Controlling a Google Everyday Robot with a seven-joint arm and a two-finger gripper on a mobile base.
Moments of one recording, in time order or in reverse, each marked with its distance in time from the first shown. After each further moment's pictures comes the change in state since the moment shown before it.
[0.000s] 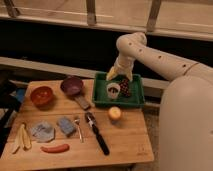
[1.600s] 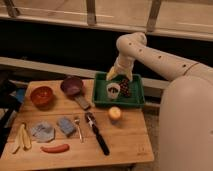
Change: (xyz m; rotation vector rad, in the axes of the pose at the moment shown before) arm 0.000 0.000 0.000 0.000 0.000 0.000
